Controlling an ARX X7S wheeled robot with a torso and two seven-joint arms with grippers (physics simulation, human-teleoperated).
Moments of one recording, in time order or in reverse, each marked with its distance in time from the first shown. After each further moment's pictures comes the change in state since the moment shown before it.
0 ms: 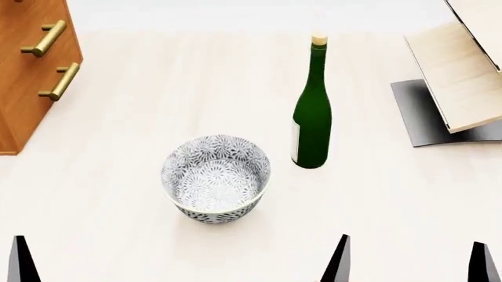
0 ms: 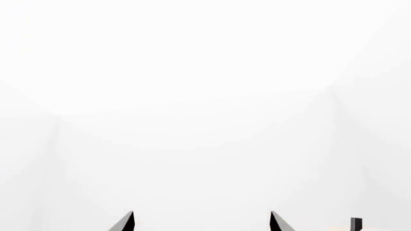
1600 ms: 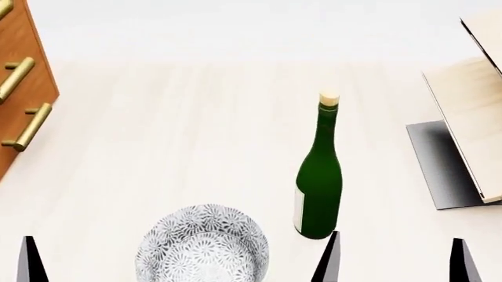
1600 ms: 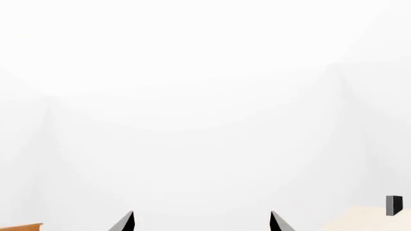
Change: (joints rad) left arm -0.015 -0.049 0.045 -0.017 -0.007 -0.015 -0.063; right arm 0.022 0.056 -0.047 0.041 0.012 0.033 0.069
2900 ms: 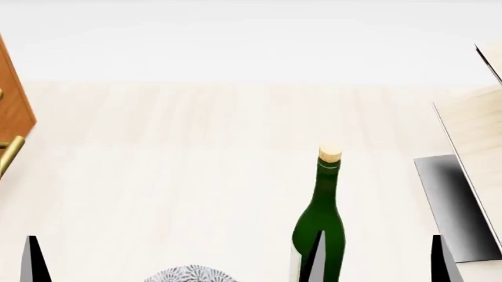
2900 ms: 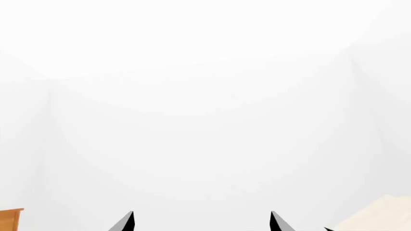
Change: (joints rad) left arm -0.012 -0.033 0.028 -0.005 -0.005 -0.004 -0.038; right arm 0.017 0.043 -0.040 0.013 0.011 0.040 0.030
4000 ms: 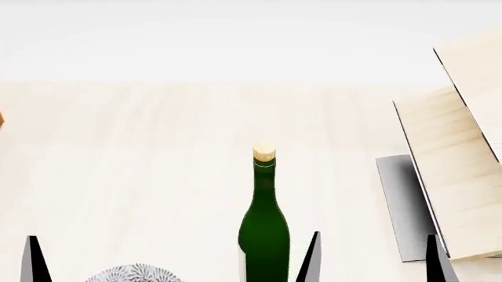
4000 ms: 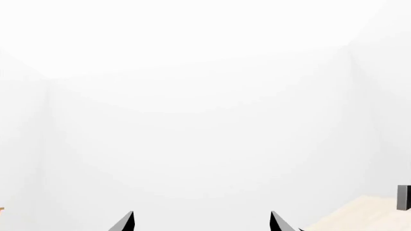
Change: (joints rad) left arm -0.005 -0.024 0.018 0.004 -0.006 -0.008 -0.028; right arm 0.007 0.024 -0.023 0.006 0.003 -0.001 0.024
